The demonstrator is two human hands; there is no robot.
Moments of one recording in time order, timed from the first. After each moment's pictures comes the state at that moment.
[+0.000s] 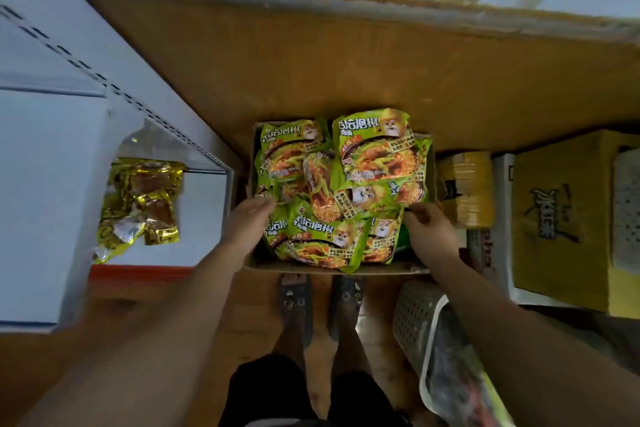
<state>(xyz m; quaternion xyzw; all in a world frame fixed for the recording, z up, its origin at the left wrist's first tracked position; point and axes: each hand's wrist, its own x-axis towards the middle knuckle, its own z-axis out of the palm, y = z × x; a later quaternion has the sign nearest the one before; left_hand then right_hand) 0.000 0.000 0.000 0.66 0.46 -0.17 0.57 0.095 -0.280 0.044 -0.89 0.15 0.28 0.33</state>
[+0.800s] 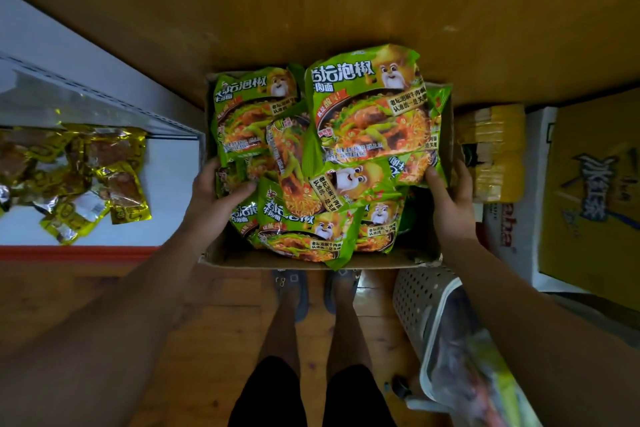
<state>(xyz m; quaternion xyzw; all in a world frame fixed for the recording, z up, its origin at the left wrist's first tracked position) 0.013 0.008 -0.080 0.69 0.39 -0.12 0.59 0.124 -0.324 -0.057 -0.78 0.27 0.26 0.51</state>
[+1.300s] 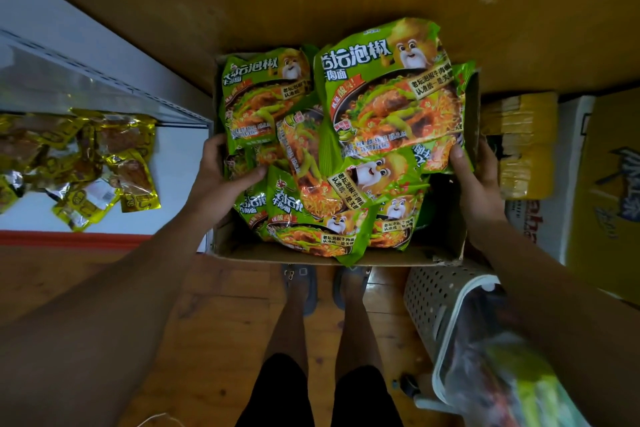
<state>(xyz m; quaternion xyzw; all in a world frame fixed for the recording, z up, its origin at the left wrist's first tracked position) 0.021 0.012 -0.090 0.72 0.36 -0.10 0.59 0.142 -0.332 -0.077 -0.76 0.21 0.27 0.56</state>
